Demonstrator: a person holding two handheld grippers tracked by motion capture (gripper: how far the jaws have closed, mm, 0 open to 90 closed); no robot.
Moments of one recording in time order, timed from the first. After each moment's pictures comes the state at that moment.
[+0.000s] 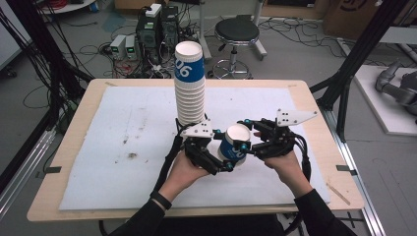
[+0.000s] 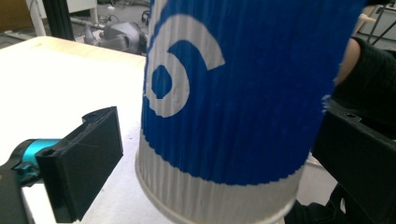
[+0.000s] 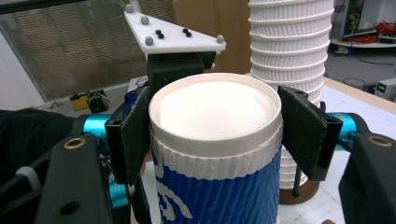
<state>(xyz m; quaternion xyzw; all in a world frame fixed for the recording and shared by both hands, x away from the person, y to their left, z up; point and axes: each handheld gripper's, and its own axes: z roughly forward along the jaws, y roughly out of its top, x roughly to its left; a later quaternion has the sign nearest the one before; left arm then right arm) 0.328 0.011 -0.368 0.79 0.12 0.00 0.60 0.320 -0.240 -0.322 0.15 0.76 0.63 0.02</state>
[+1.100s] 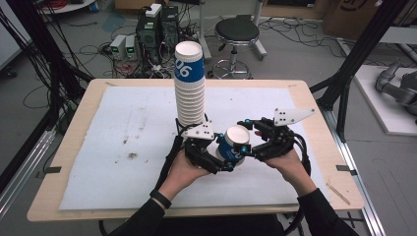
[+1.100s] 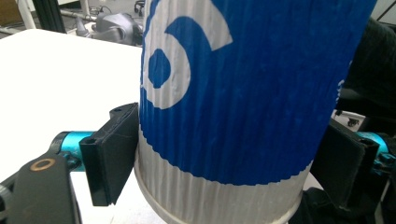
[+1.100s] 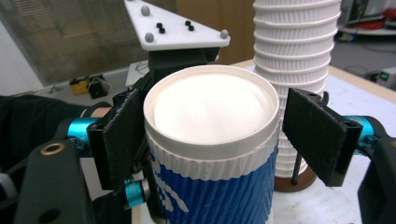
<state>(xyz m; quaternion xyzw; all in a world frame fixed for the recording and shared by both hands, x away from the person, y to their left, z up) 0.329 0.012 -0.370 0.80 0.10 -0.01 0.59 0.320 -0.238 -0.317 0.14 0.78 0.61 0.01</state>
